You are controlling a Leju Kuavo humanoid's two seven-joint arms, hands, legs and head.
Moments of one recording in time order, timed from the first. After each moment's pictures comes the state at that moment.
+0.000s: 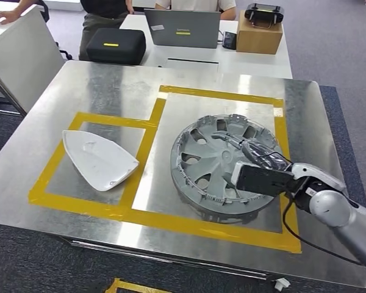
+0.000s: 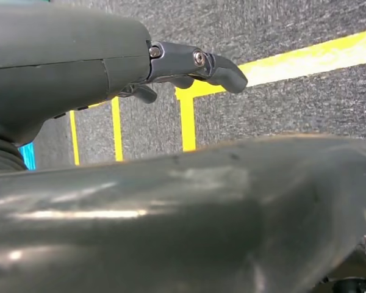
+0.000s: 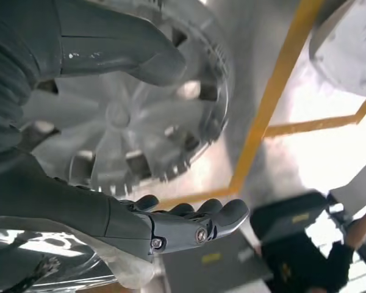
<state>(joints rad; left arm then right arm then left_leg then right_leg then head) -0.15 0.04 -1.34 -0.15 1.04 0.24 0.15 -0.70 -0.49 0.89 -1.60 0.01 0.15 0.03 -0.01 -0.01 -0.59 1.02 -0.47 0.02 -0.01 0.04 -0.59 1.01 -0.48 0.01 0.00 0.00</state>
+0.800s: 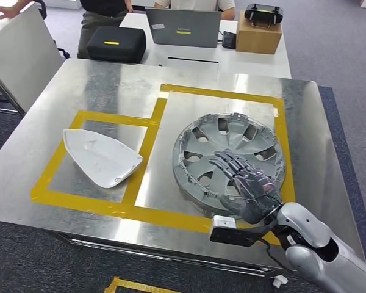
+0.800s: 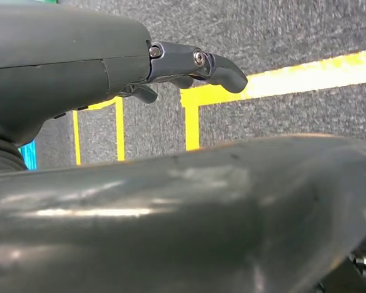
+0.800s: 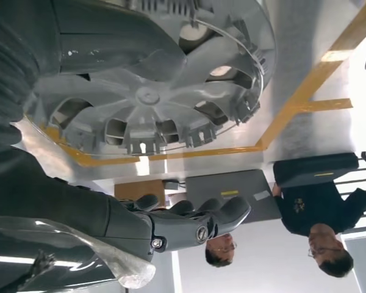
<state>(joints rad) -0.14 0.04 -1.34 -0.15 1.07 0.26 0.15 -0.45 -0.46 0.90 -1.69 0.63 -0.12 0.06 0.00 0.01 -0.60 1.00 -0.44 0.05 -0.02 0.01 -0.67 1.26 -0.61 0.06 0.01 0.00</state>
